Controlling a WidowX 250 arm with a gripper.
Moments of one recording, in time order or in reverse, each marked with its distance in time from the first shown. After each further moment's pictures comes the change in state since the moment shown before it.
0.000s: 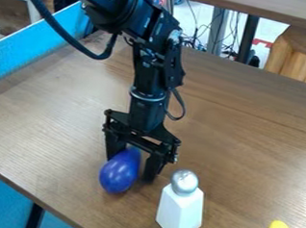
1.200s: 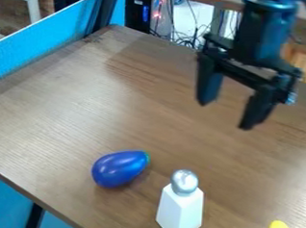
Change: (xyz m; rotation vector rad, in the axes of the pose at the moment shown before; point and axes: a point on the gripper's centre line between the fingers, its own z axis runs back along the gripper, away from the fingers) arm 0.001 -0.097 0.120 -0.007 -0.077 -0.329
